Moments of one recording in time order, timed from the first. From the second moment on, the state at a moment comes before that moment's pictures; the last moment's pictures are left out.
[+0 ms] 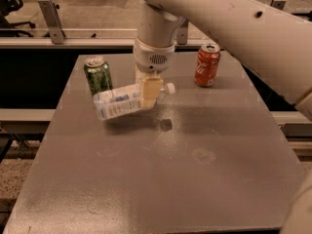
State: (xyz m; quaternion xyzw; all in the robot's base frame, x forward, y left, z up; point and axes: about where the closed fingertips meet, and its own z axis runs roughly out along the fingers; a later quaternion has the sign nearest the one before) arm 0.553 0.017 0.883 -0.79 0.61 0.05 0.09
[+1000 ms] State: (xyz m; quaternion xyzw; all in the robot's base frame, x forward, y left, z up) arm 0.588 0.049 0.877 -0.79 0.60 0.06 0.09
